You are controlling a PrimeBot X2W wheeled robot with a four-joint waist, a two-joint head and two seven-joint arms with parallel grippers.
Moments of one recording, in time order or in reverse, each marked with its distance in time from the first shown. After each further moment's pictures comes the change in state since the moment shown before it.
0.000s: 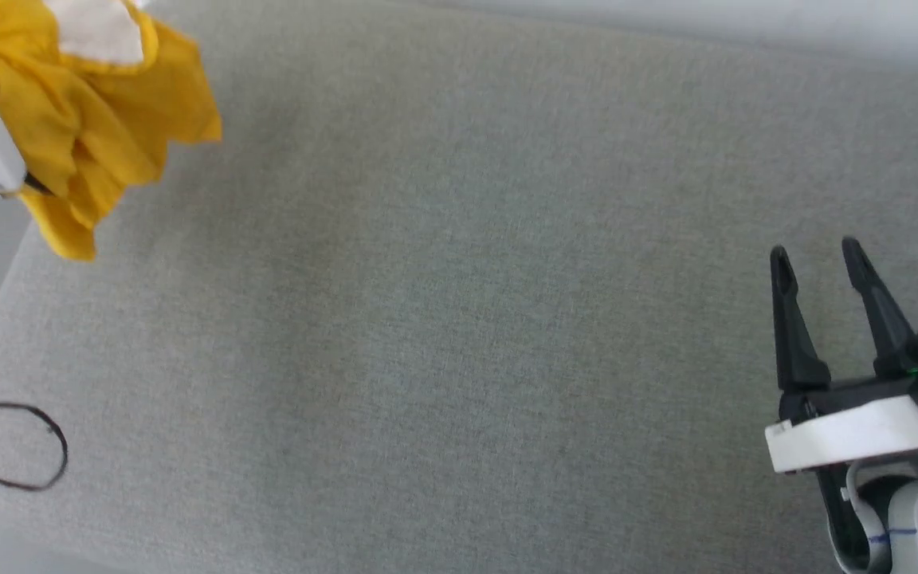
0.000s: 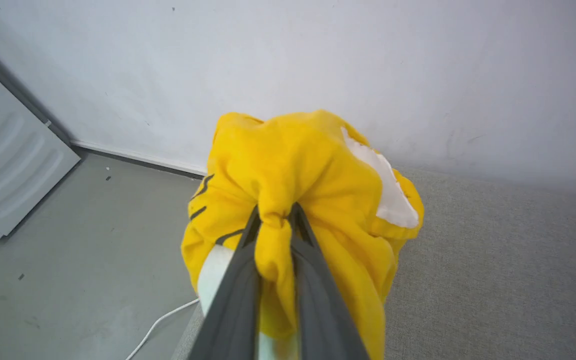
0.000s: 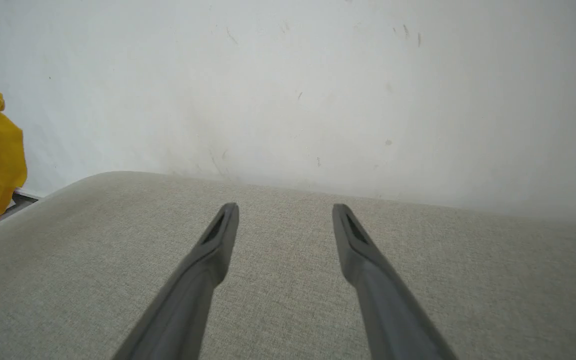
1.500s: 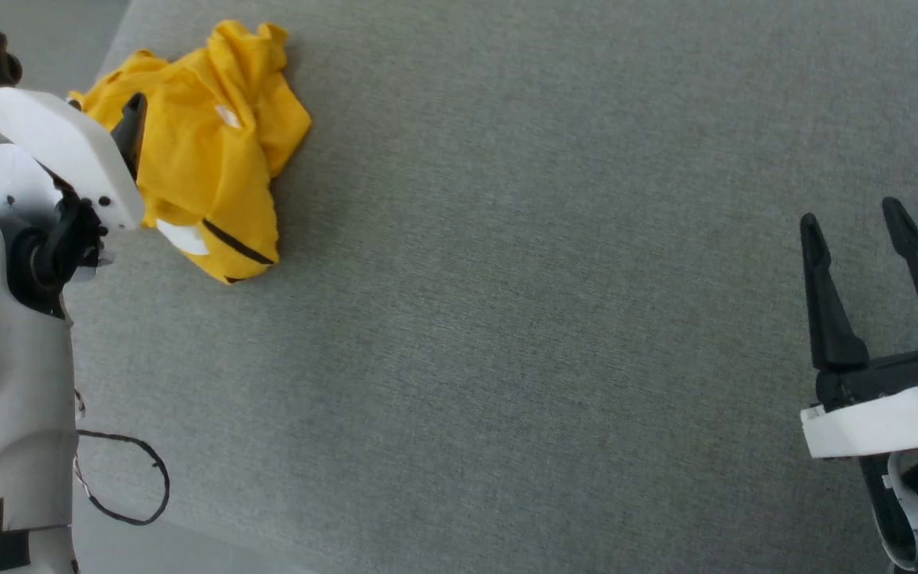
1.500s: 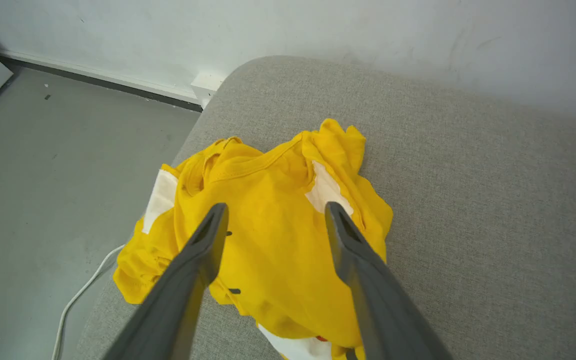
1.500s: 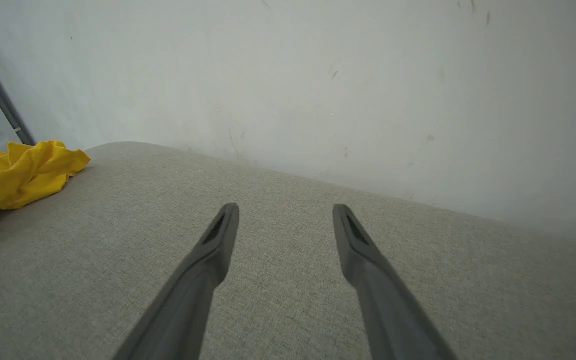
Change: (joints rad) left arm 0.056 -0.158 0.007 0.009 -0.023 -0.026 0.008; right arm 0.000 -0.062 0.006 -0.170 -0.054 0.000 0.105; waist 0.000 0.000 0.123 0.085
